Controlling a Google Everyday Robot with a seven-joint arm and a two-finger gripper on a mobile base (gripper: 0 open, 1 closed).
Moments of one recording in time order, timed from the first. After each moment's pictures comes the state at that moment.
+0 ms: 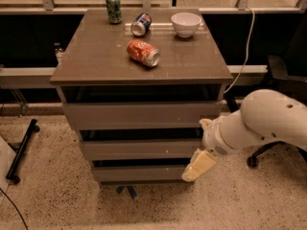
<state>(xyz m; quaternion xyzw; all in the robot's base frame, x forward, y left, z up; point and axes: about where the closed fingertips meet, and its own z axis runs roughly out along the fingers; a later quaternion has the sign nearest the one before) 0.479 -0.131 0.716 -0.54 0.80 0.11 0.25</state>
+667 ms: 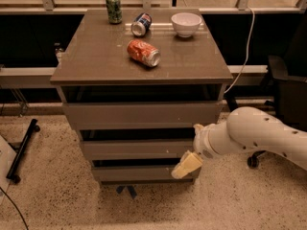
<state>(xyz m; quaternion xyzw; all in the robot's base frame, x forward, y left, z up) 0.510 -0.113 0.661 -0.50 0.81 0.12 0.28</state>
